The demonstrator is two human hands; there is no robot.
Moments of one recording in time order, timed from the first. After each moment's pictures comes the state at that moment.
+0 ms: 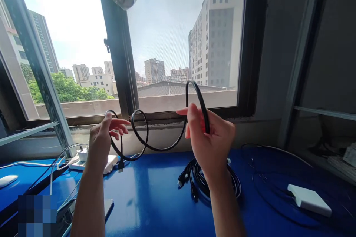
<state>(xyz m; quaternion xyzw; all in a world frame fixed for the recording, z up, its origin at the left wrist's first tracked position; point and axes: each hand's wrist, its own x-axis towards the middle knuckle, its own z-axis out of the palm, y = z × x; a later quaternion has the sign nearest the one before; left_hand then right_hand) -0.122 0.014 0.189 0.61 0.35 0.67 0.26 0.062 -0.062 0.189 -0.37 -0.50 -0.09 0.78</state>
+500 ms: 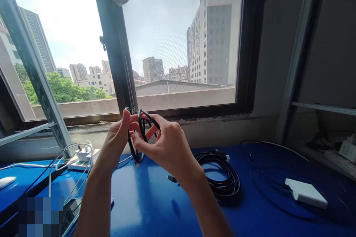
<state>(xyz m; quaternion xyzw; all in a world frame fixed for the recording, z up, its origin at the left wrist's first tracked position) -0.097 0.003 0.189 0.69 0.29 0.58 0.33 0.032 -0.047 0.183 -0.45 -0.69 0.07 0.56</state>
